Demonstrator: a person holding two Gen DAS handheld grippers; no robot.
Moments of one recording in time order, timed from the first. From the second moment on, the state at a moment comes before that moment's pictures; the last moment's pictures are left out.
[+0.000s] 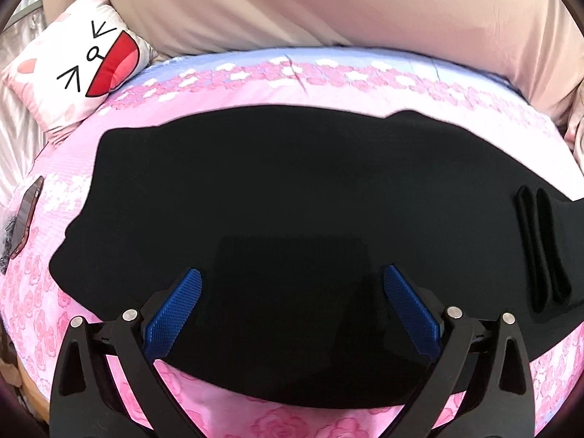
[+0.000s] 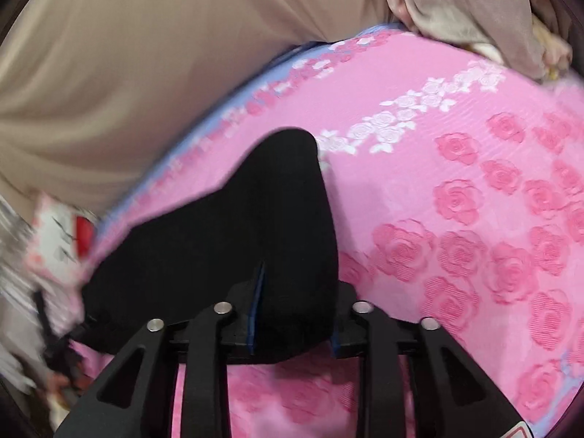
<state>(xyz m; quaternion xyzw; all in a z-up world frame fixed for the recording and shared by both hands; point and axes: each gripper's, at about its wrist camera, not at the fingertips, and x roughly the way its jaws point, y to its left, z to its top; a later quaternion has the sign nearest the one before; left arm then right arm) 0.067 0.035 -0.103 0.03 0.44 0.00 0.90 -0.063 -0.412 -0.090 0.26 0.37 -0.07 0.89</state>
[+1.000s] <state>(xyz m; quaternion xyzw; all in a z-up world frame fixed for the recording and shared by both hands) 0.039 0.165 -0.101 -0.07 0.44 0.04 0.89 0.018 -0.170 -0.092 -0.07 0.42 0.04 0.90</state>
